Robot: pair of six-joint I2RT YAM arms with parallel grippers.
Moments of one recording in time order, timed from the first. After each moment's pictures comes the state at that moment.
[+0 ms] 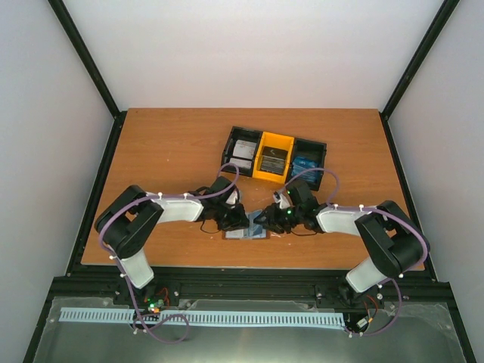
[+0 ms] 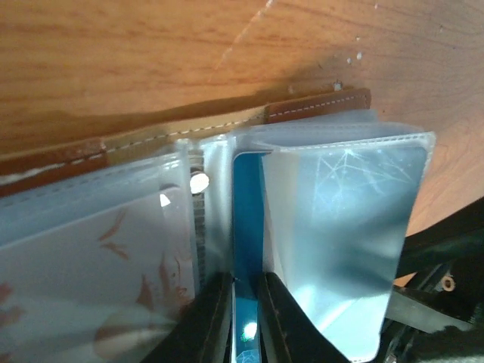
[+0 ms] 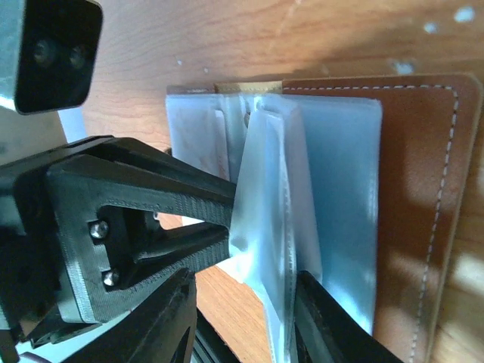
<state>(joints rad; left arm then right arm) -0.72 1.74 0.80 -0.09 0.52 -0.90 0.56 1.54 0.55 0.12 -0.71 0.93</state>
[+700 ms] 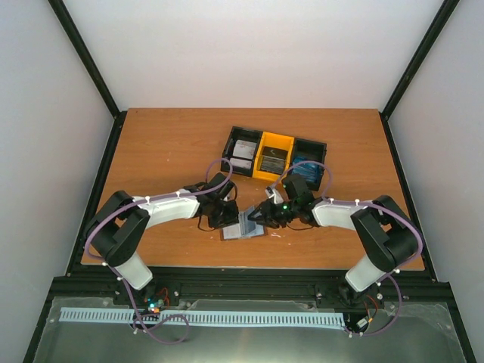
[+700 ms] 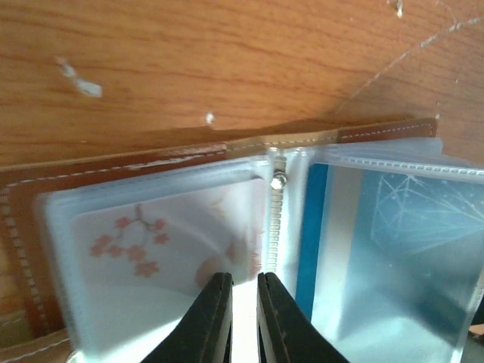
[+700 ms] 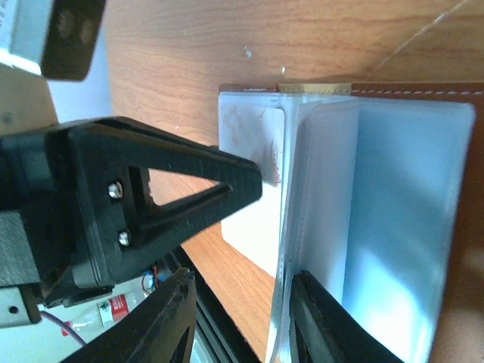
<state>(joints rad) -0.72 1.65 0.87 -0.38 0.28 -0.93 0.57 1.59 0.64 0.11 -0.79 0.83</state>
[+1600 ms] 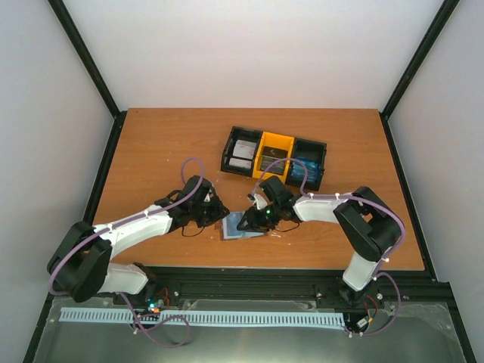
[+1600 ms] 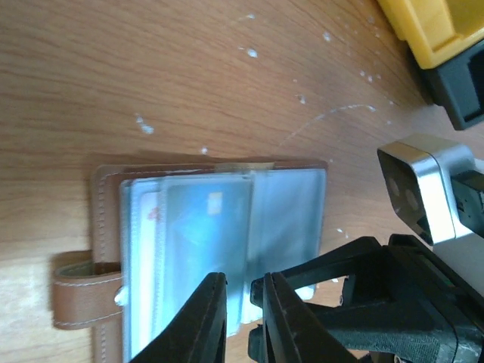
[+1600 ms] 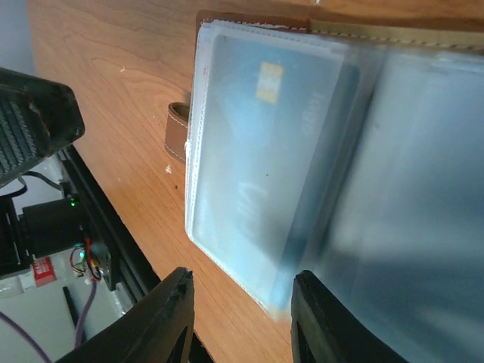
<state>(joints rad) -0.64 1.31 0.66 -0.24 0.23 -1.03 0.72 1.74 0.81 -0.08 -0.72 0.66</state>
